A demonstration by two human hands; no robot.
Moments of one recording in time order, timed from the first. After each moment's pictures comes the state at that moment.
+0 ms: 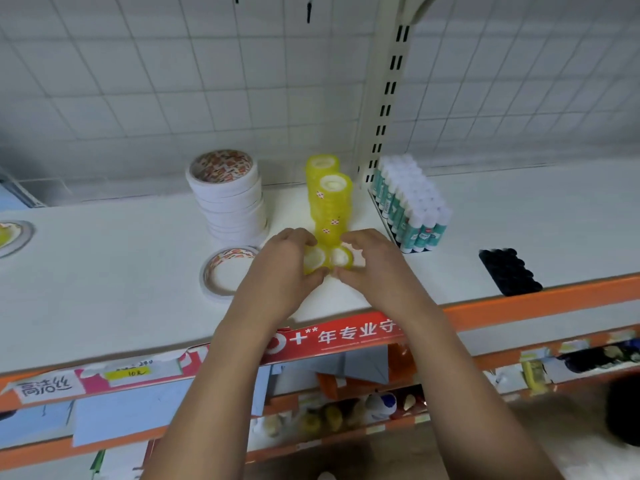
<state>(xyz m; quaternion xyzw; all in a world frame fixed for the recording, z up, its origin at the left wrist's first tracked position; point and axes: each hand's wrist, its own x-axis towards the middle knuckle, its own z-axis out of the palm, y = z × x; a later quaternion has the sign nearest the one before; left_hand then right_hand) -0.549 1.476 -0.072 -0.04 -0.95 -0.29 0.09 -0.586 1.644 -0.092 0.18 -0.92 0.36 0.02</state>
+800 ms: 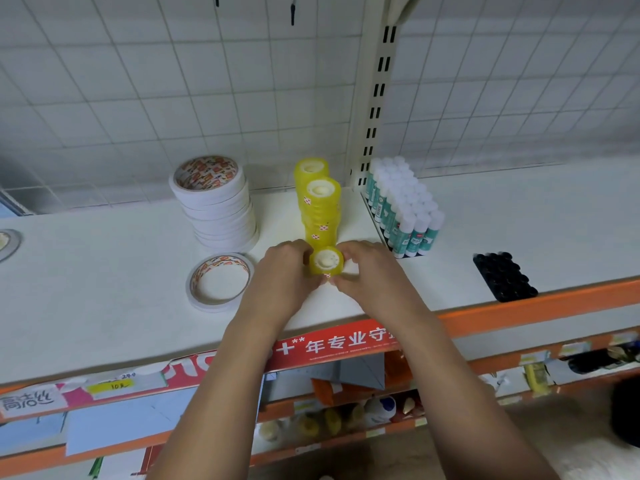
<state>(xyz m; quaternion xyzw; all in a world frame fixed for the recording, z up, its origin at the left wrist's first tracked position) -0.569 1.493 -0.084 0.00 -0.95 -0.31 0.06 -0.588 1.653 -0.094 0.19 -0.93 0.32 0.03</state>
